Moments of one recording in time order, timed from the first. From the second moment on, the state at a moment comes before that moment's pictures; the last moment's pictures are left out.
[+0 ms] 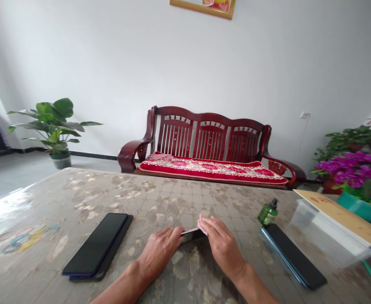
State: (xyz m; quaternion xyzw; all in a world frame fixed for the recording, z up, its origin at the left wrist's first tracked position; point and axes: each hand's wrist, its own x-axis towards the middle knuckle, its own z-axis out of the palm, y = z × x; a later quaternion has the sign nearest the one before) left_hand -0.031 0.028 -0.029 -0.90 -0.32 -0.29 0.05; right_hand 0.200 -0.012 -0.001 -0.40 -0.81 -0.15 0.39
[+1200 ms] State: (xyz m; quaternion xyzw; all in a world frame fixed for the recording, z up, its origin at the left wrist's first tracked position) left_hand -0.028 0.027 -0.026 -0.88 -0.38 -0.29 -0.02; right_hand 0.161 -0.010 0.008 -0.39 -0.81 -0.21 0.38
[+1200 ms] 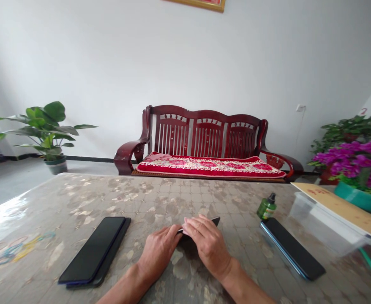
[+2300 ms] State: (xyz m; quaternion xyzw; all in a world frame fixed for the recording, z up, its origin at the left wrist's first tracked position) left_hand -0.030 0.029 -0.023 -0.87 -0.42 -0.26 -0.05; right_hand 0.200 -0.008 -0.002 -0.44 -0.76 -0.23 0.42
